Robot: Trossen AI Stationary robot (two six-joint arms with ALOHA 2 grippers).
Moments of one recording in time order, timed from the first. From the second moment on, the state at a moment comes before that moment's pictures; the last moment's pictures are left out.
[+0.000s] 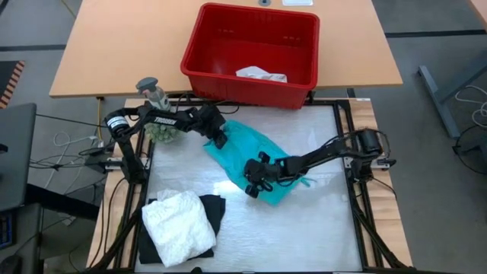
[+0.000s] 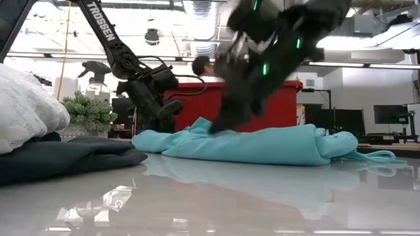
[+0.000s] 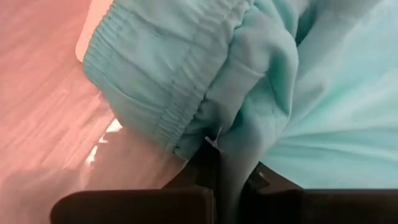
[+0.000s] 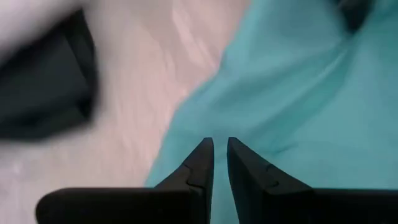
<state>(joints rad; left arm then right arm) 0.62 1.82 0.87 -0.08 0.30 -0.14 0.11 1.81 1.02 0.06 0.27 0.37</state>
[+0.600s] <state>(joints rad) 0.62 1.70 1.15 -0.56 0.17 0.03 -0.01 1.70 0.98 -0.06 0.30 0.29</state>
